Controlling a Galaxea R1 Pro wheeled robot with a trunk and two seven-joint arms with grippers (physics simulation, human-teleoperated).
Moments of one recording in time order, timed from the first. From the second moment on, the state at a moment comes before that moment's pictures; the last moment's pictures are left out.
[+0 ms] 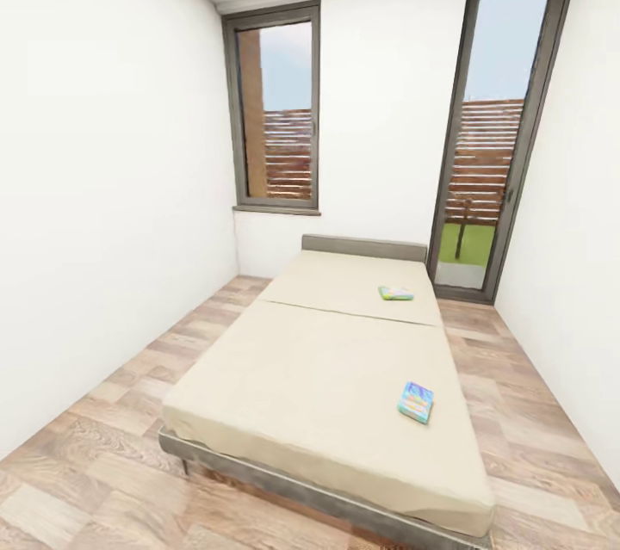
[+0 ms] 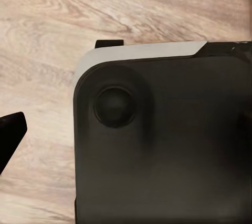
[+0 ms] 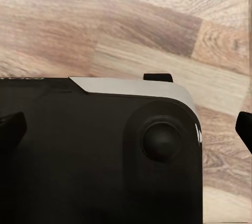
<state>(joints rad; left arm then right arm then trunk) 0.00 0.00 0.00 -0.02 0.00 -0.14 0.00 0.00 0.03 0.00 0.01 -0.01 -0.29 0.01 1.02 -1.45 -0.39</state>
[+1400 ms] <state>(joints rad) 0.00 0.04 0.00 -0.09 -0.01 -0.19 0.03 0.00 0.03 0.00 0.01 -0.01 -0.29 0.00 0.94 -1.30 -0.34</state>
